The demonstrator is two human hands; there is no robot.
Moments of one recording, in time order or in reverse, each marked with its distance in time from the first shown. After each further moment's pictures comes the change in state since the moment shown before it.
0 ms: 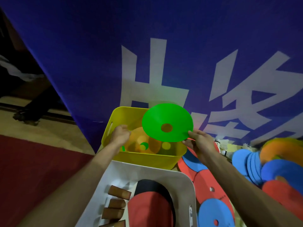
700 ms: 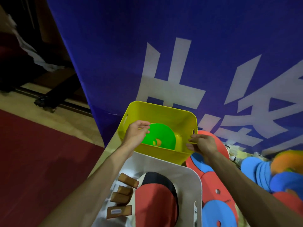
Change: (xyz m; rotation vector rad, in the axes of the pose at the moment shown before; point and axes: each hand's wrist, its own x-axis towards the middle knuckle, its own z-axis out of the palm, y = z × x) left_hand -0.090 0.016 -0.011 -0.225 -0.047 0.220; right_hand 0.004 0.019 0.011 -0.397 0.048 0.038
